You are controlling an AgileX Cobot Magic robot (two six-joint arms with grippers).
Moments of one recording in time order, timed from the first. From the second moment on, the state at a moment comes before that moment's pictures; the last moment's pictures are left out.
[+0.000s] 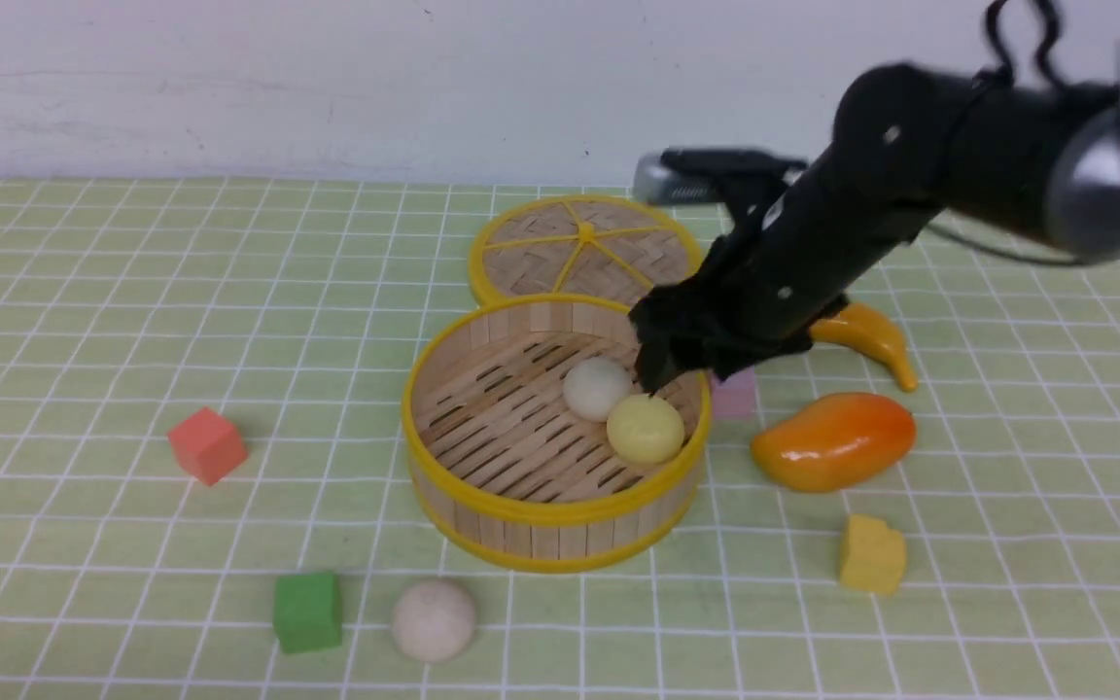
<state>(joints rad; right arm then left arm) 0.40 1.90 -1.66 0.31 0.89 -0.14 -0.16 -0.01 0.03 -0.02 -0.16 -0.70</state>
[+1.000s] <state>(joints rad) 0.40 0.82 -0.78 0.20 0.49 -0.19 -0.19 0.81 -0.82 0.08 0.67 -0.46</state>
